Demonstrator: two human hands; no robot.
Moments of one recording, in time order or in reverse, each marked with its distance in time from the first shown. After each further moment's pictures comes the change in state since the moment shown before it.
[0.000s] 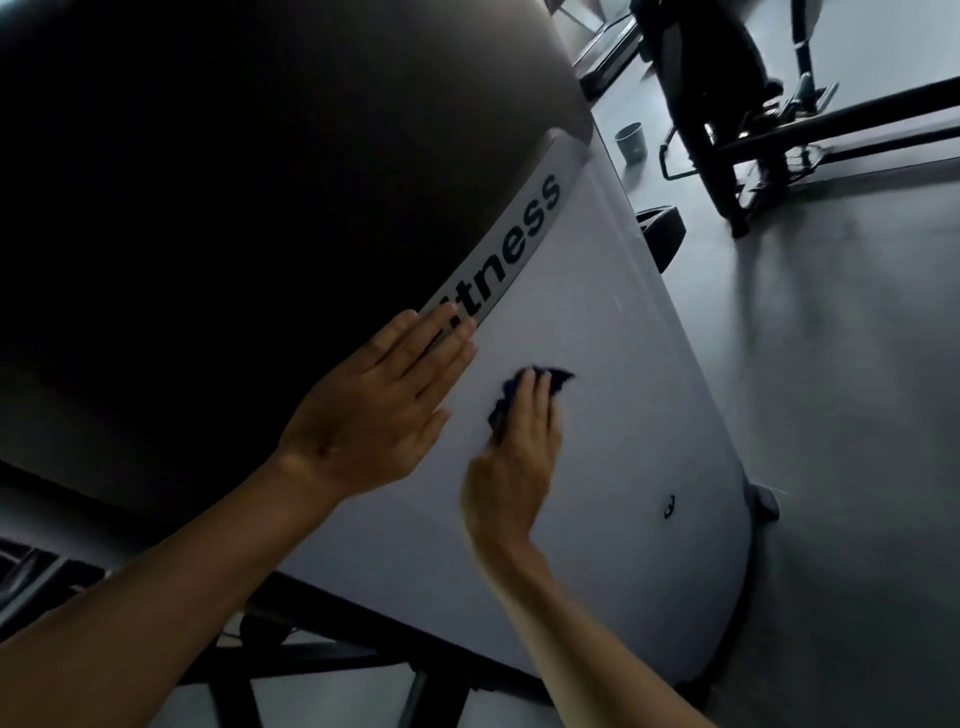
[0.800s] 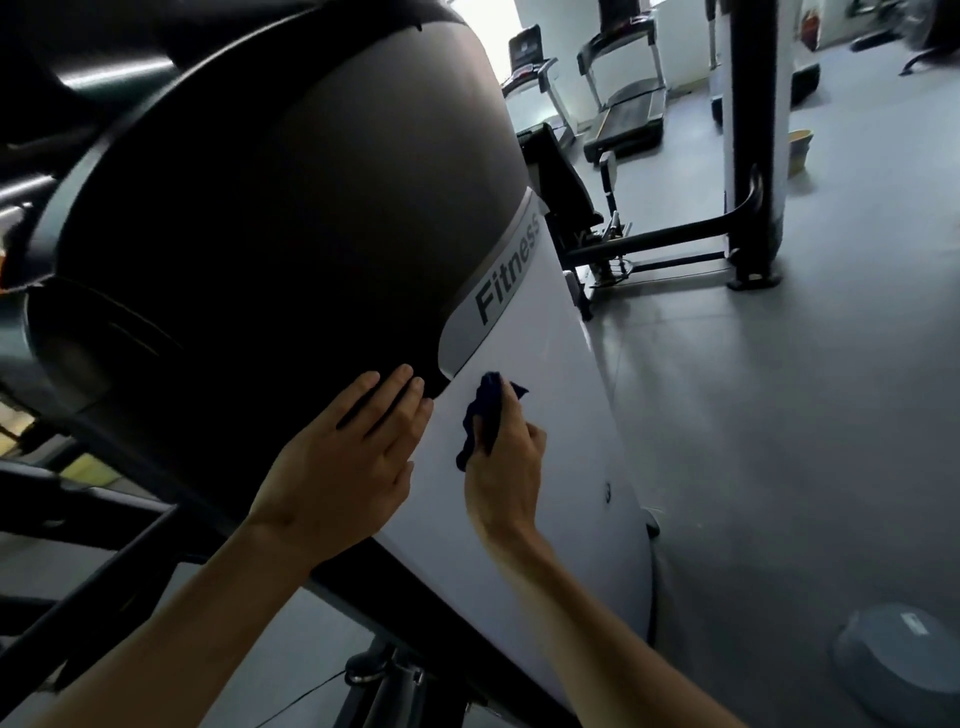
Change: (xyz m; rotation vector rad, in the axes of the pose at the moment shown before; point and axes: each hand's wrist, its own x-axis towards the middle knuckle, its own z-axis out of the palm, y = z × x) left_hand -0.159 0.008 0.021 -0.149 0.146 -0.067; right_hand -0.092 -0.044 -0.001 0.013 -0.022 0.000
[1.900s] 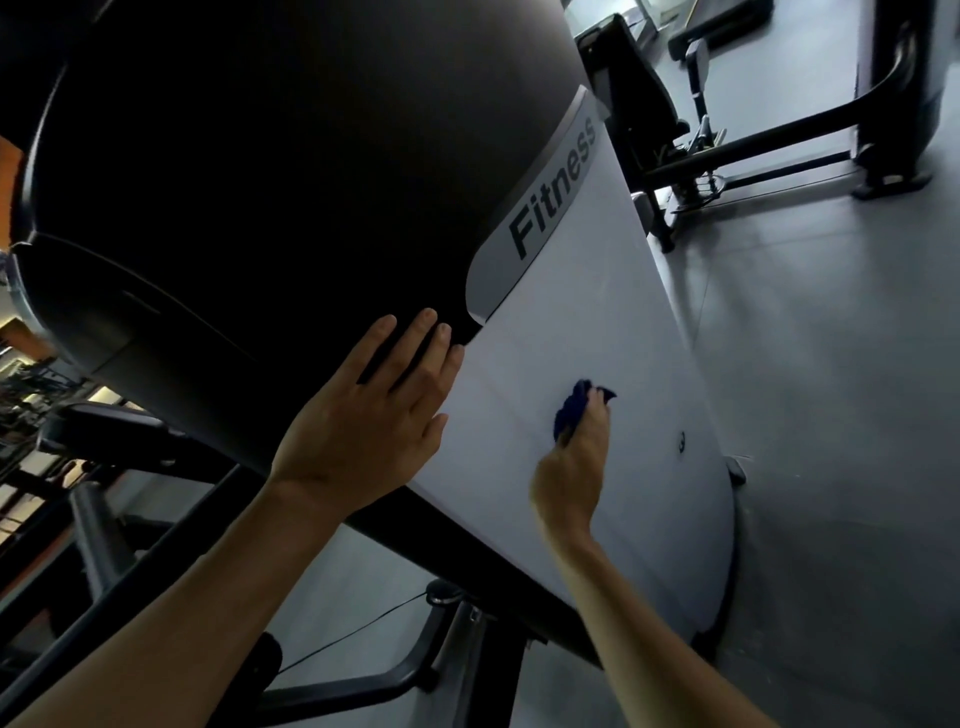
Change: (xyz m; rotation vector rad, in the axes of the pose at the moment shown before) left_hand 0.003 0.000 0.005 0.190 0.061 0.048; right_hand -0.013 0.100 0.025 0.074 0.138 0.214
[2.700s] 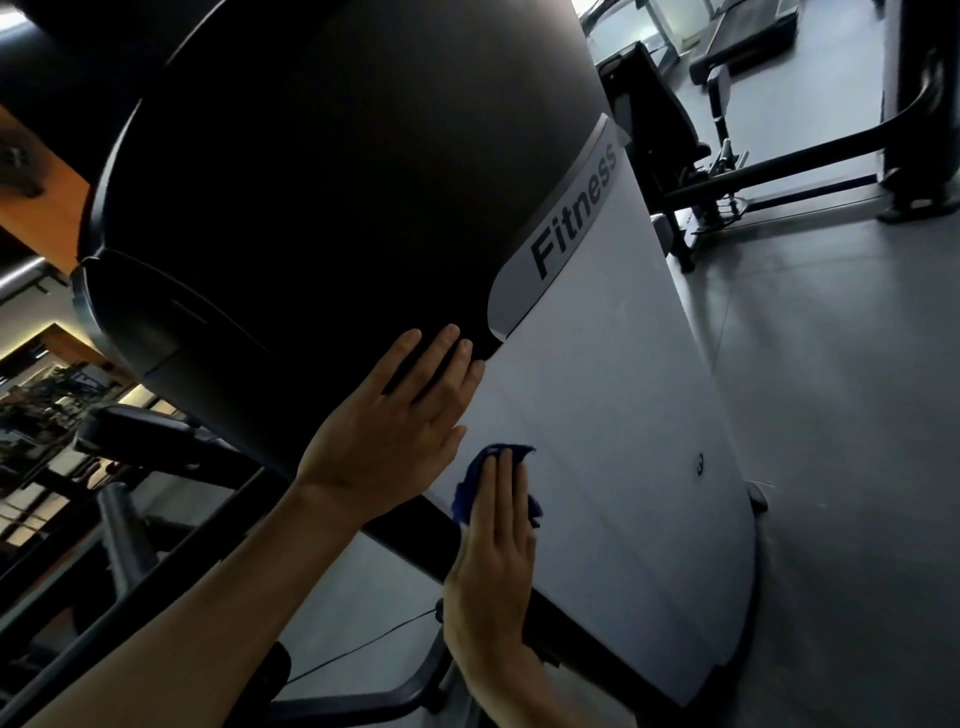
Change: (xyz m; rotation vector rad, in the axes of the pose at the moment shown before) left_hand -0.002 0.000 0.000 0.048 -0.016 0.015; right_hand -0.126 -0.009 0.023 -0.282 -0.007 -0.579
